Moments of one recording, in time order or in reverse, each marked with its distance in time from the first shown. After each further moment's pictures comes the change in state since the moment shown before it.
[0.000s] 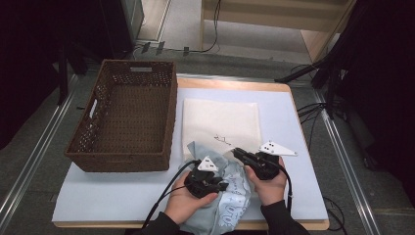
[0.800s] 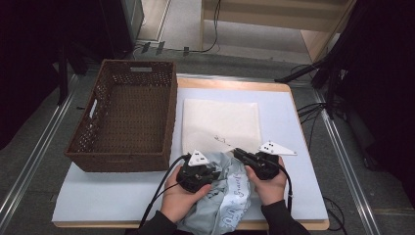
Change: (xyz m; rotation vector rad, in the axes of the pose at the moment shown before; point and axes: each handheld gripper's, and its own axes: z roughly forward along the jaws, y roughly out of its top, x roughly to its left) left arm 0.000 0.010 -0.016 -0.063 0.106 -0.045; right arm -0.003 -0.002 0.002 0.016 0.000 0.005
